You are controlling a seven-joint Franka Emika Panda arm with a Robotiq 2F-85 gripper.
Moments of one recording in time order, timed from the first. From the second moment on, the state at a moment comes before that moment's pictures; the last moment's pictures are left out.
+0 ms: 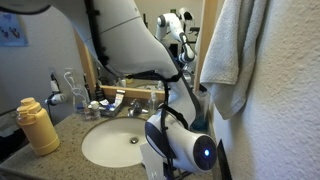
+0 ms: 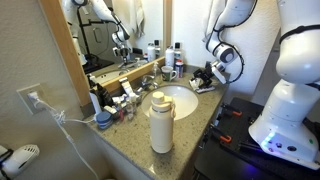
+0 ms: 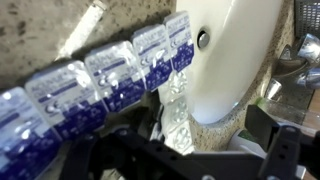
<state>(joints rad) -0.40 0.52 -0.35 -2.29 1.42 2.21 -1.14</state>
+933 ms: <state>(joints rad) -0.43 0.55 -0.36 -2.26 1.40 2.19 -1.09</state>
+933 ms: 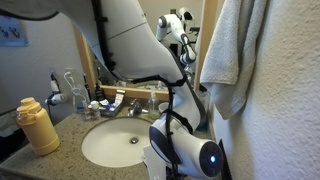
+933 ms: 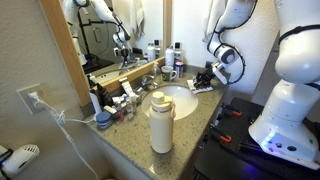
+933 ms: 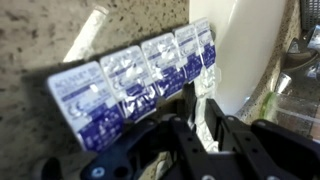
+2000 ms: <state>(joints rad) -0.44 0.56 -0.36 -2.26 1.41 2.19 -1.05</state>
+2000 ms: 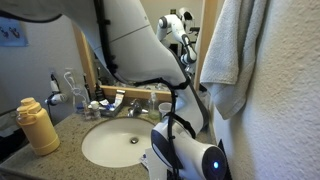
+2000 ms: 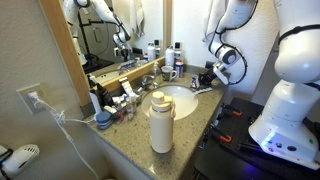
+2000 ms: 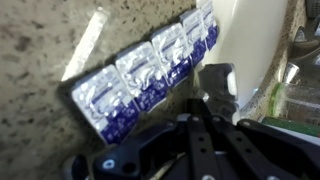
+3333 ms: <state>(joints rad) -0.50 0.54 -0.41 -2.26 1.51 2.16 -1.05</state>
